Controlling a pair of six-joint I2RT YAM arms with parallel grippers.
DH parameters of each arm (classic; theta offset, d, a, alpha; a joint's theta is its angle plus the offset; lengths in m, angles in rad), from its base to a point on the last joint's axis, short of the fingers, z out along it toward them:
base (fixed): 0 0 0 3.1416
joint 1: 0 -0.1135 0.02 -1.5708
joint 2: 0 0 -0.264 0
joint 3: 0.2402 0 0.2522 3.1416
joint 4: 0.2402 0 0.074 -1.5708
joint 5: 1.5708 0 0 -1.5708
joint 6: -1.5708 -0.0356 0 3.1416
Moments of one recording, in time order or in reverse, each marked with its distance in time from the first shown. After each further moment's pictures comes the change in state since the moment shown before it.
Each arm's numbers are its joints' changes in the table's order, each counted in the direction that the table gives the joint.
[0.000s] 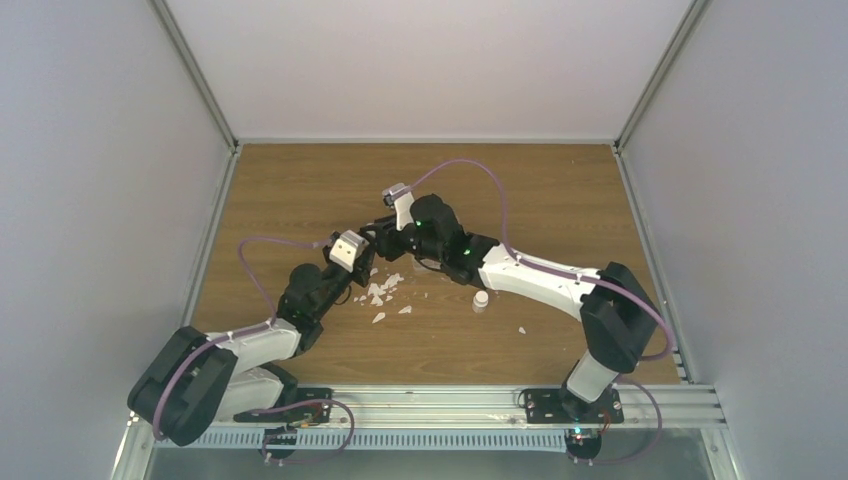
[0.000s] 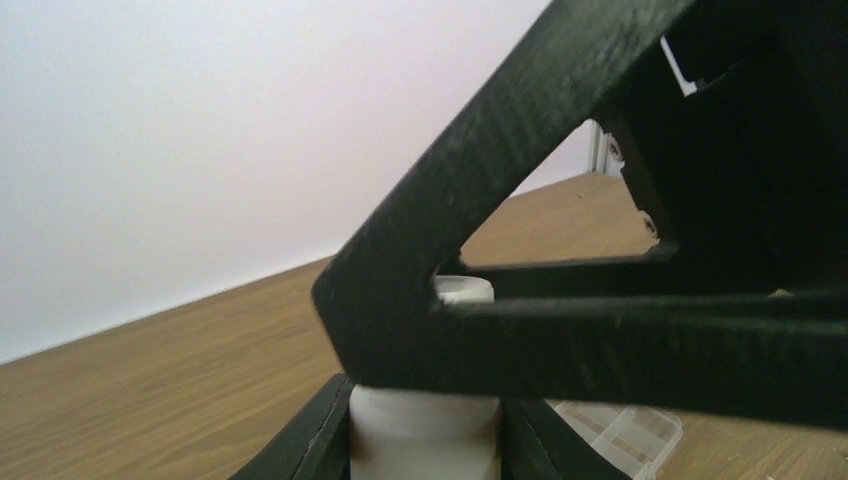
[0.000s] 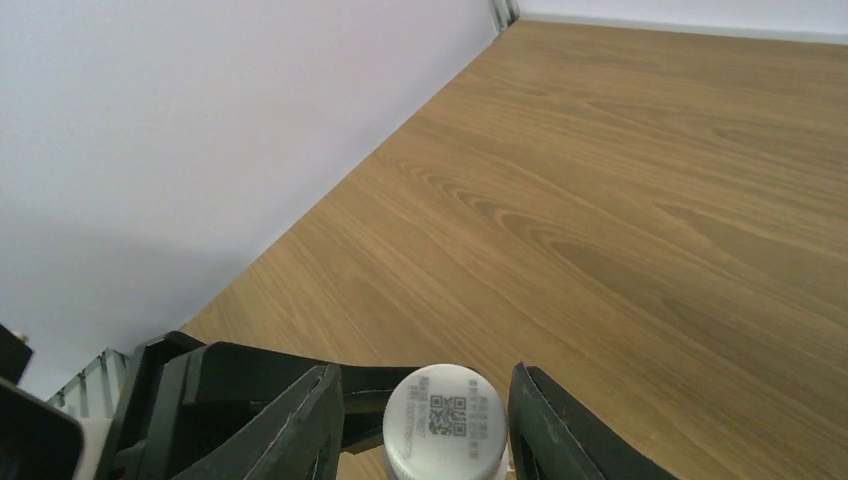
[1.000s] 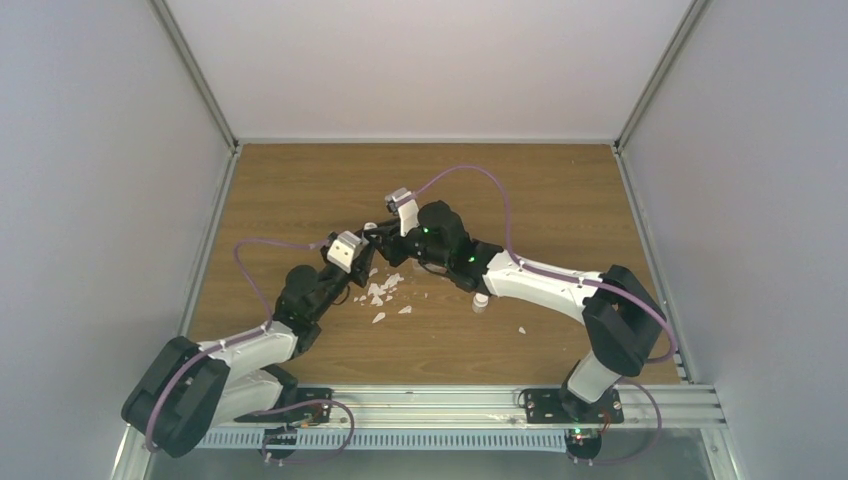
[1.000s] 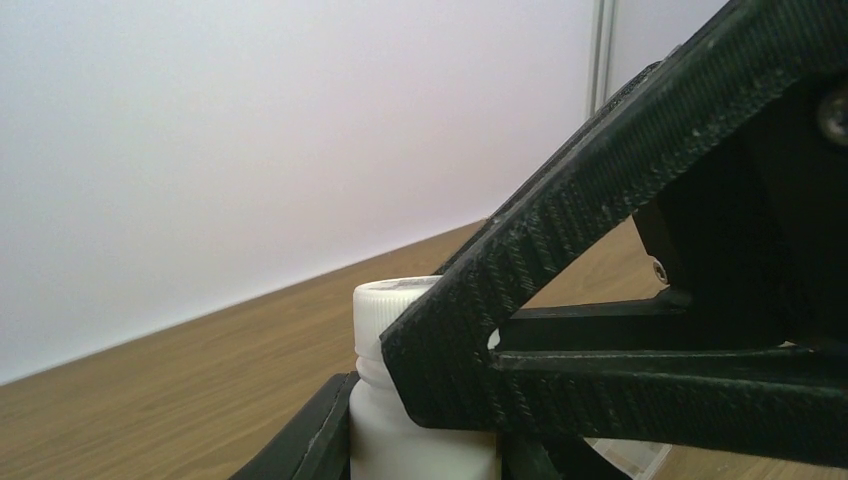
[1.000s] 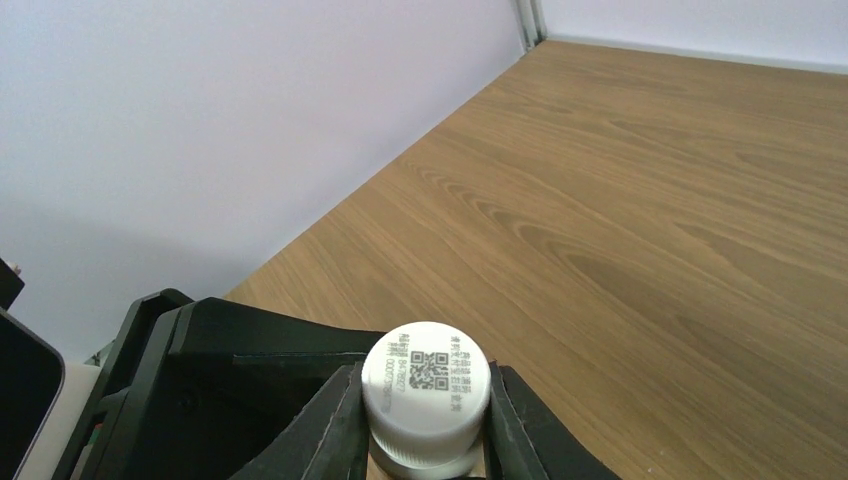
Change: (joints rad) left arm -0.007 0.054 -0.002 0.030 0.015 -0.001; right arm -0.001 0.024 -0.086 -0.108 -0.039 0.032
